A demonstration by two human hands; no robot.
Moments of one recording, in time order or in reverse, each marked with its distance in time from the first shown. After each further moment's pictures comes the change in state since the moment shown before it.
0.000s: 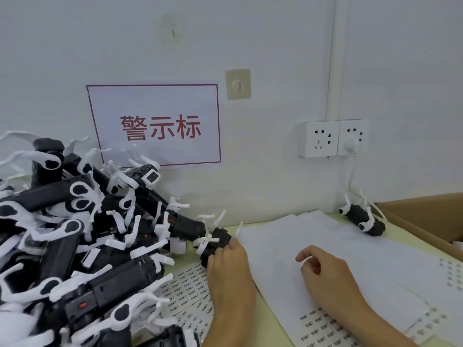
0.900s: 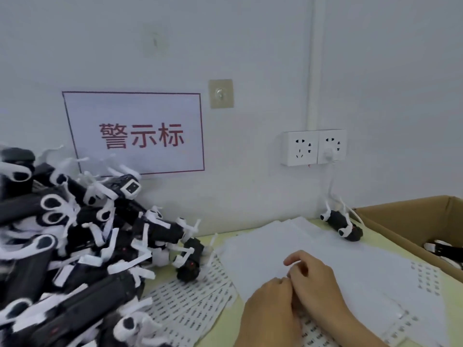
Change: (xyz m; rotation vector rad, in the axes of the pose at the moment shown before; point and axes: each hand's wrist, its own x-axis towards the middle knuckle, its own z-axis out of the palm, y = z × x) left_hand -0.032 0.060 0.005 -0.273 -0.543 0.326; right_hand 0.000 -0.004 -0.007 0.095 0.084 0.045
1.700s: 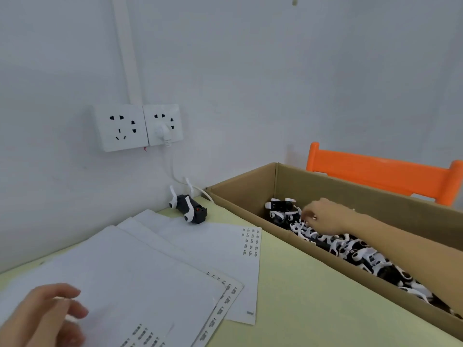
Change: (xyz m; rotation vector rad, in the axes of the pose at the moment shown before) left_hand 0.035 -0.026 -0.005 -1.081 -0.061 -0.206; right_hand 0.063 0.173 -0.335 -1.072 -0.146 0.246
